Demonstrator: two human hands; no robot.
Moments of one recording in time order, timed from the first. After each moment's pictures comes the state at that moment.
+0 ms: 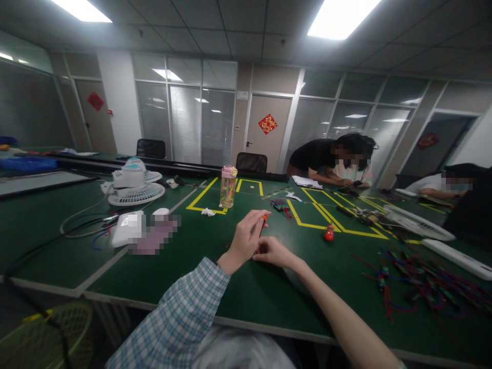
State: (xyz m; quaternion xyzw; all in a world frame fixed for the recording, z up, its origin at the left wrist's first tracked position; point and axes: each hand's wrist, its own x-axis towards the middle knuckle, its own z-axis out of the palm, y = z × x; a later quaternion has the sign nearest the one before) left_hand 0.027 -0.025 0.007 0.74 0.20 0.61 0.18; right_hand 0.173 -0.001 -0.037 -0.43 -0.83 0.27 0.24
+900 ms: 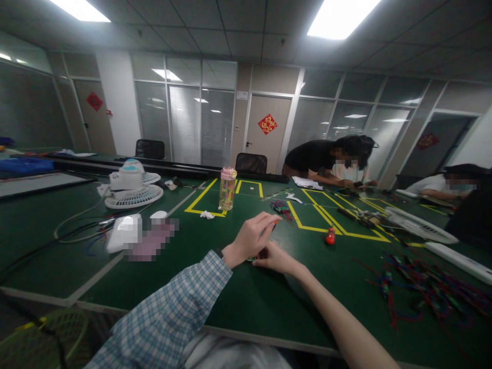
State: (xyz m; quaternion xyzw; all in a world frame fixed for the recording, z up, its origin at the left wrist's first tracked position) left_hand 0.032 -0.005 0.018 0.84 0.17 0.51 0.06; right_hand 0.173 0.001 -0.040 -0.44 -0.81 0.29 0.25
